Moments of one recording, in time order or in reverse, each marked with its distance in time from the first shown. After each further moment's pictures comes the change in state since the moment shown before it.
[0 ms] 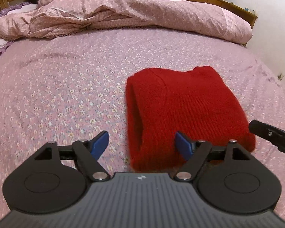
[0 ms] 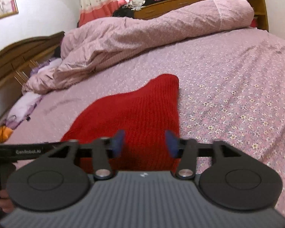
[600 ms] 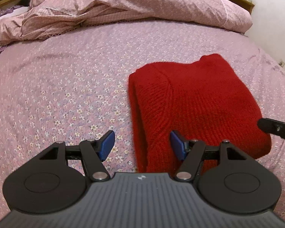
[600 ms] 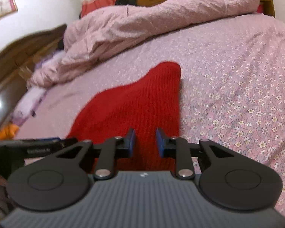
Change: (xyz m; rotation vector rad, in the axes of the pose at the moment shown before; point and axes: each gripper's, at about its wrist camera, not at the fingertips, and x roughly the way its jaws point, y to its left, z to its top) left arm 0.040 0.011 0.007 0.067 0.031 0.006; right arm 0.029 -0.013 0.011 0.013 0.113 0.046
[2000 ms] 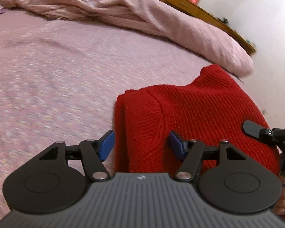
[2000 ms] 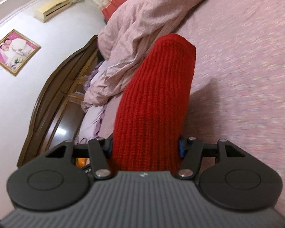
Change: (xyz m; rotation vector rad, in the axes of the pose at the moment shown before) left arm 0.030 0.076 0.045 -0.274 -0.039 -0.206; right arm 0.078 0.017 0.065 0.355 0.102 0.433
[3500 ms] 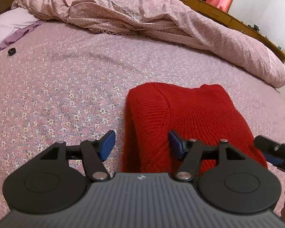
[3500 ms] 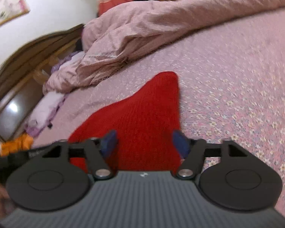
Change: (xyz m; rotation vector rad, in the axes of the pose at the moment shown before) left arm -0.019 0.071 0.015 -0.030 -0.083 0.247; right arm 0.058 0.036 -0.032 -0.286 -0.094 -0.279
